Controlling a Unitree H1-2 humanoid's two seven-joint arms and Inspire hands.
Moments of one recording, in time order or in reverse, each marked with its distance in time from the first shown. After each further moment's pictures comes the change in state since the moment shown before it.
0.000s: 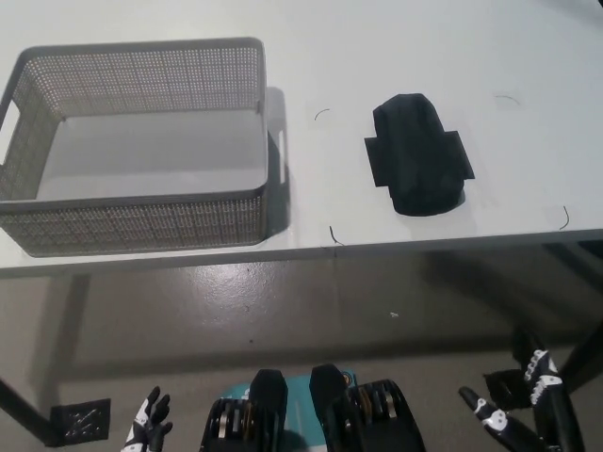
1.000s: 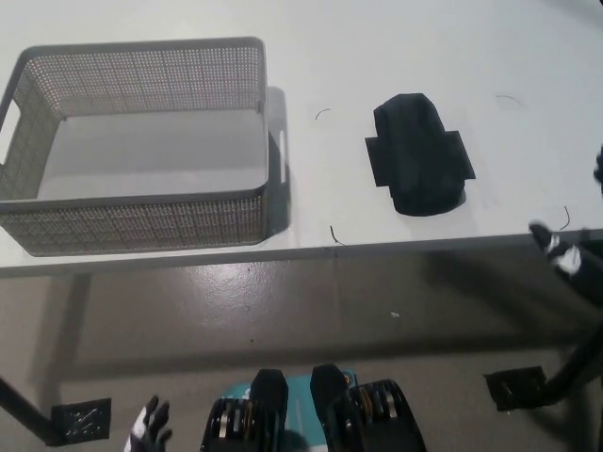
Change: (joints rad) left_arm 0.014 0.002 -0.024 -0.088 -0.007 -0.020 -0.001; right_arm -0.411 -0.081 -0.140 -0.077 0.002 0.056 -0.016
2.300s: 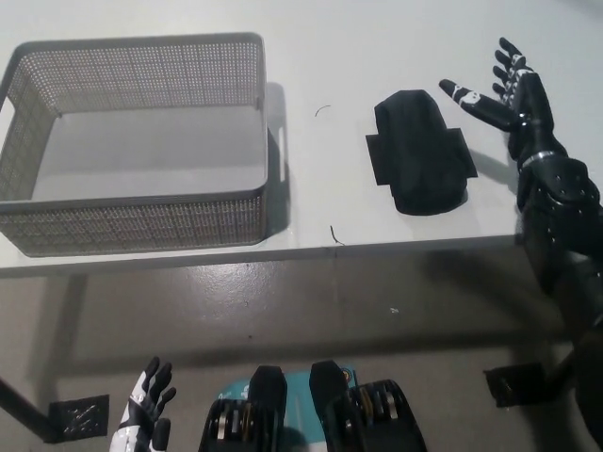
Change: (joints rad) left_arm 0.013 -0.003 -0.021 -0.115 -0.009 -0.004 -0.016; right_arm -0.784 -0.021 -0.034 1.230 0.056 0.064 0.001
